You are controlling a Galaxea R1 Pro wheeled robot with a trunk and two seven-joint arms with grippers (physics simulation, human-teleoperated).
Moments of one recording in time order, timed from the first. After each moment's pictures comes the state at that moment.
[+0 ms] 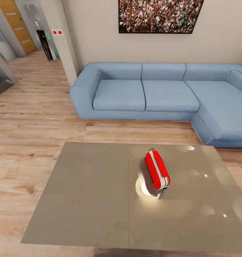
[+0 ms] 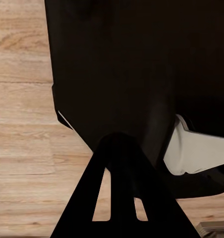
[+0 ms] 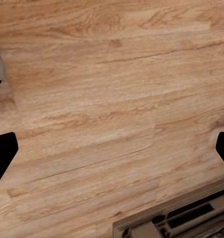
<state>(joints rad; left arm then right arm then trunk) -0.28 0.00 -0.42 0.00 0.47 0.06 -0.09 0.03 -0.16 -0.84 -0.13 0.66 -0.23 -0.07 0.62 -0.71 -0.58</state>
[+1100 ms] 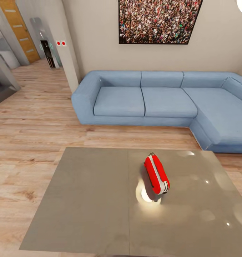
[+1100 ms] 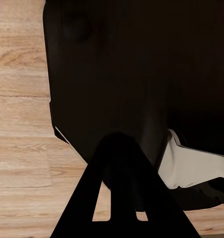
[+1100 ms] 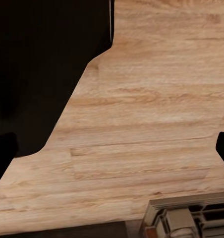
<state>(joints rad) -0.28 0.00 -0.42 0.00 0.47 0.06 -0.09 -0.01 0.00 -0.82 -0.04 0.77 -0.10 -0.08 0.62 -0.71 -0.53</state>
